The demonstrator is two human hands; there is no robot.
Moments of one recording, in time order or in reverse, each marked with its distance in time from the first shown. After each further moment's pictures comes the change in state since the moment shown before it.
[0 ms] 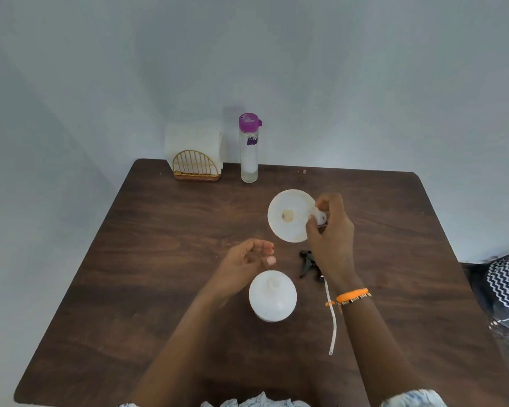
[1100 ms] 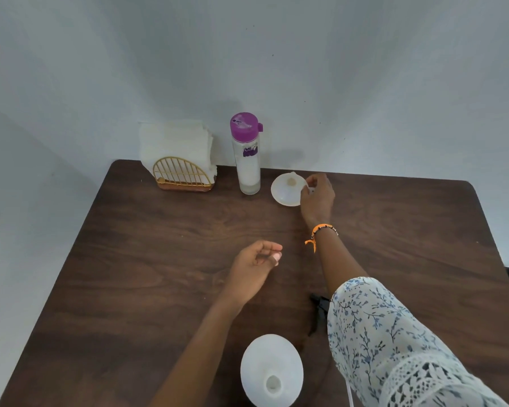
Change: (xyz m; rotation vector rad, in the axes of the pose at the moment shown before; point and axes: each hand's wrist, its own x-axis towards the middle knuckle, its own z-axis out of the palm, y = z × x) left_hand 0.132 -0.006 0.009 0.008 0.167 -0.145; right_hand 0.182 0.164 0.146 -0.034 -0.004 0.319
